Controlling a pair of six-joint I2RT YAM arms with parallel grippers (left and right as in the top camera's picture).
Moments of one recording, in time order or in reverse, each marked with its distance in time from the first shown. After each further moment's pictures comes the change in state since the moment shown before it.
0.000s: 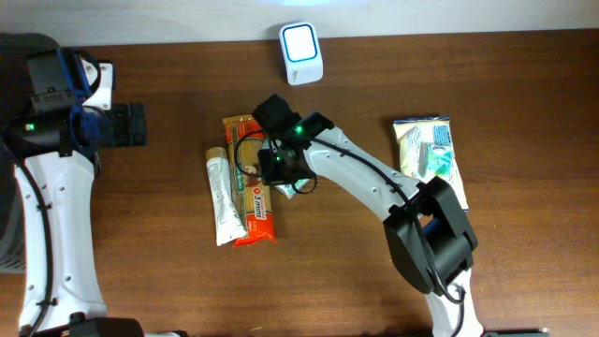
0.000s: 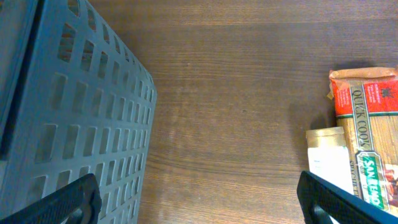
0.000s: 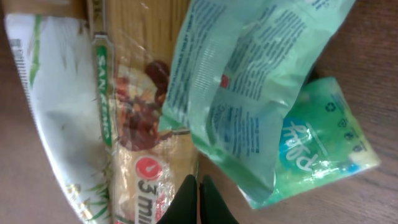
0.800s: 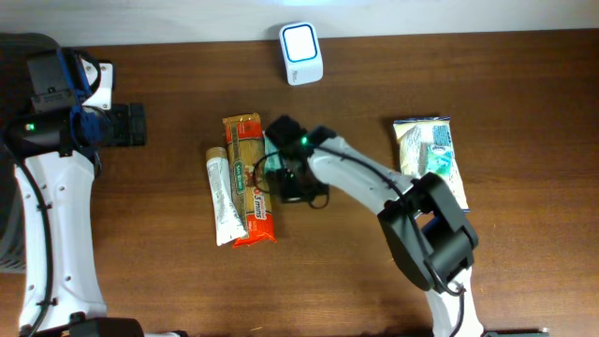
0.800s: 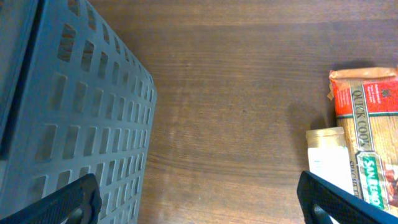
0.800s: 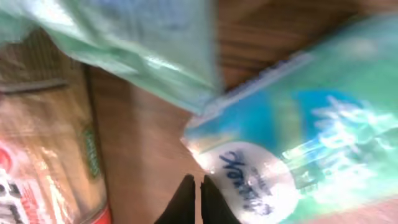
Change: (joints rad) left arm 0.000 0.000 0.000 0.001 0.000 0.000; right arm -0.038 0.006 -0.110 -0.085 0.037 -0.022
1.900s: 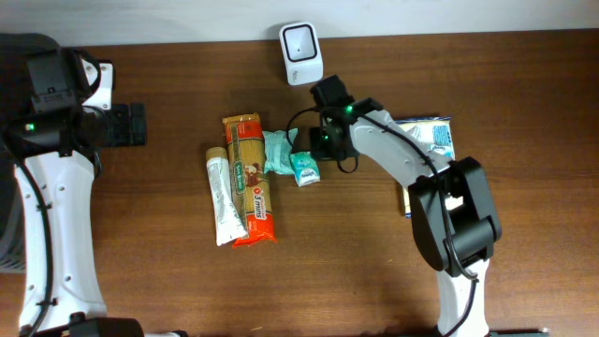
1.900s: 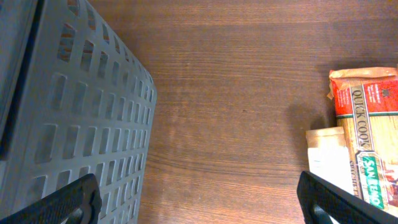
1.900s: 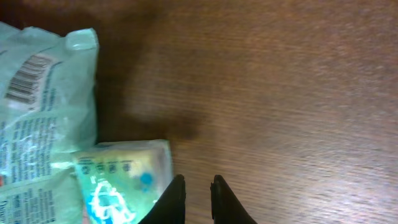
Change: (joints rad) left arm 0.000 0.000 0.000 -0.001 0.000 0.000; right arm -0.208 0.002 0.014 0.179 0.054 -0.154
